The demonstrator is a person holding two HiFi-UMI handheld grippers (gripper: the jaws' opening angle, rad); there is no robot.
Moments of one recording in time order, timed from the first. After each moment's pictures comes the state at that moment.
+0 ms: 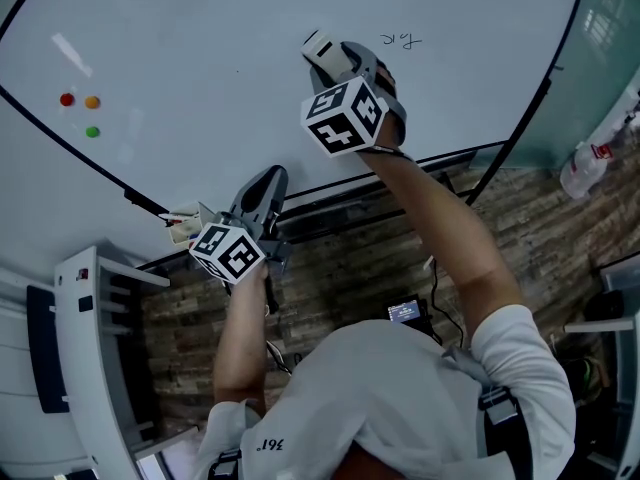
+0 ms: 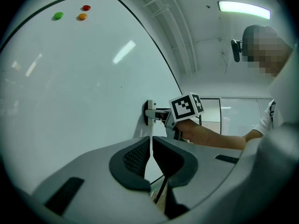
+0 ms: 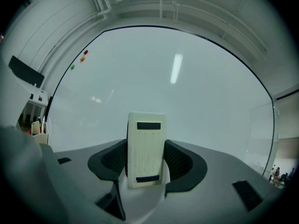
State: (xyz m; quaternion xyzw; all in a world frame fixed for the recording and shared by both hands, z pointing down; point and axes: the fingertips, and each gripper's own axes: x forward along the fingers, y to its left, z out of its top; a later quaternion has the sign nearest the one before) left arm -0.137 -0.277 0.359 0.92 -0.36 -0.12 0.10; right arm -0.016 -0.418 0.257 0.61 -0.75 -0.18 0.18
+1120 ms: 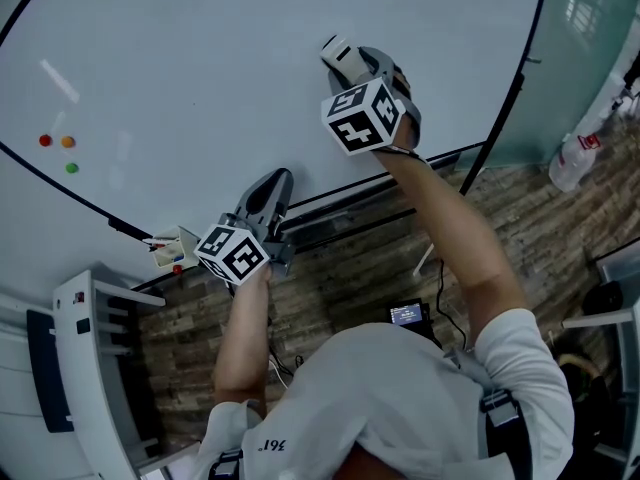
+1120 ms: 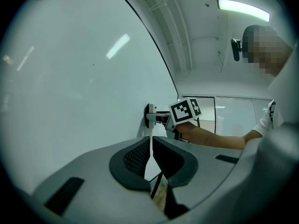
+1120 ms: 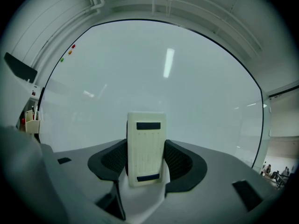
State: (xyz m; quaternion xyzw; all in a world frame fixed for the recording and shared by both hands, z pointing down) left arm -0.043 -0.291 0.355 0.94 -0.32 -0.11 0.10; right arm 0.110 -0.427 0.261 0.64 -0.72 -0.16 0.20
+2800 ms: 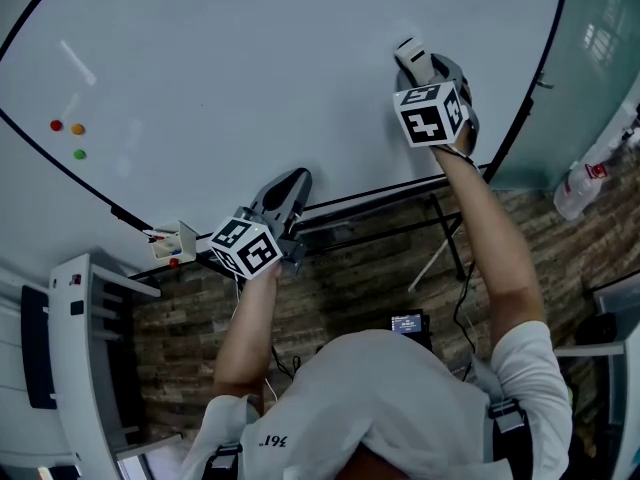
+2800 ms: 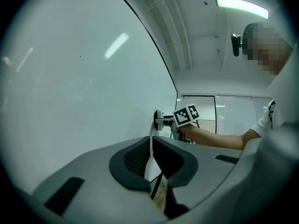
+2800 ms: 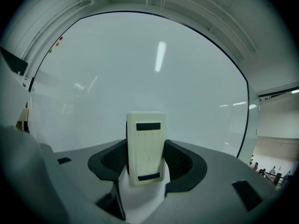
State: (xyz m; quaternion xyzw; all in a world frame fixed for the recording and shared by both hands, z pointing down) left arm -0.003 -0.297 0.353 0.94 -0.32 -0.11 0.10; right arm 0.236 -0.436 0.257 0.68 -0.68 -0.15 0.22
